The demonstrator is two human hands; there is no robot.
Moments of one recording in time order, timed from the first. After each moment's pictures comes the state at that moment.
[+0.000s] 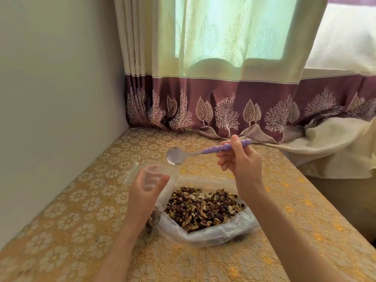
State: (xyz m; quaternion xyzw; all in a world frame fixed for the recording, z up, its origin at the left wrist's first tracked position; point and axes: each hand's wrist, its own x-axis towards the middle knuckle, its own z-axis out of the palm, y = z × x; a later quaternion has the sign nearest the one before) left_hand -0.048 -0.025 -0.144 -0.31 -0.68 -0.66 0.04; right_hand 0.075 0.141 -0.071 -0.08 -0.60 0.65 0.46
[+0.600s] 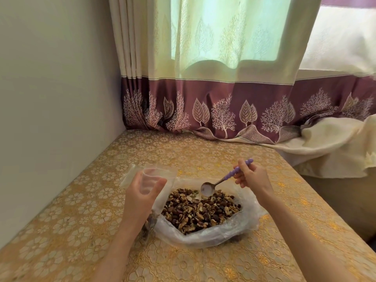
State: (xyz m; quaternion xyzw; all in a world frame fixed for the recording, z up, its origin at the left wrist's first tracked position) left_hand -0.050 -0.024 -0.149 -0.31 -0.69 -0.65 0.05; right_hand 0.088 0.213 -0.119 -0.27 -0.70 0.56 0.36
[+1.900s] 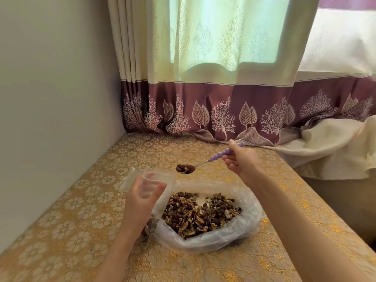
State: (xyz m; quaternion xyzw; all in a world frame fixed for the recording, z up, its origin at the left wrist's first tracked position) left_hand -0.047 -0.025 -0.146 -0.32 -0.68 -0.66 0.03; right_hand 0.065 0.188 -0.055 -0.28 -0.57 0.70 0.32
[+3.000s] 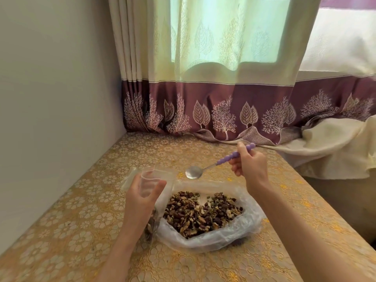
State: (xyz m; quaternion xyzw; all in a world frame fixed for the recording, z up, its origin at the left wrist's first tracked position) left_hand -0.045 -0.025 -0.140 -0.30 -0.68 -0.67 0.04; right_hand 0.075 0.182 -0.076 -0.24 -0.63 0.59 0.44
